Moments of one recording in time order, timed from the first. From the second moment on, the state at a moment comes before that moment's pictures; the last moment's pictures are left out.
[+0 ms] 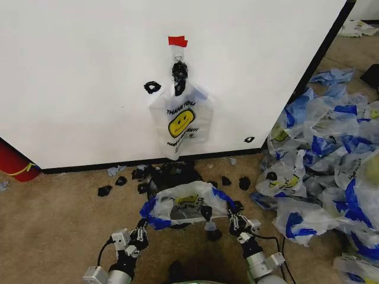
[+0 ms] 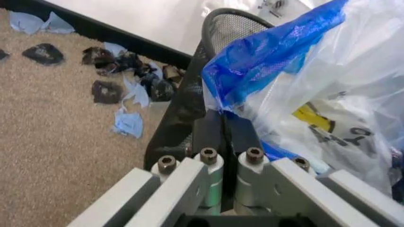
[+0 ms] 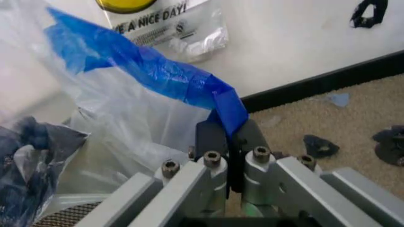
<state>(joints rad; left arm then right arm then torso) 1.76 -1.03 -0.26 -2.11 -0.74 -0.26 -0.21 -1.28 0.91 -0.18 1.66 0.73 0.70 0.17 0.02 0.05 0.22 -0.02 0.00</state>
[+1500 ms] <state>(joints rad) 1.68 -1.00 -0.24 -2.00 -0.77 -0.25 -0.21 -1.13 1.00 -0.23 1.49 0.73 0.68 0.15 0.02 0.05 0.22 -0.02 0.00</state>
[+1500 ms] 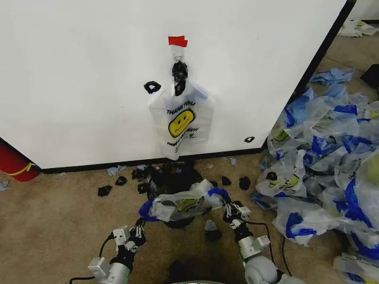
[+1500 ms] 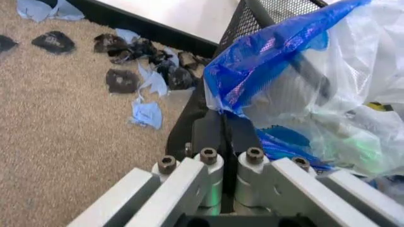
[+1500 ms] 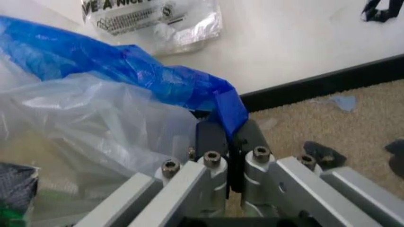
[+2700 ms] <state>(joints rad) 1.64 -0.98 -0.25 -1.98 -0.79 -0.24 -0.22 -1.15 0.97 -0.21 1.52 0.70 0.65 0.16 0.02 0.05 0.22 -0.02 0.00</state>
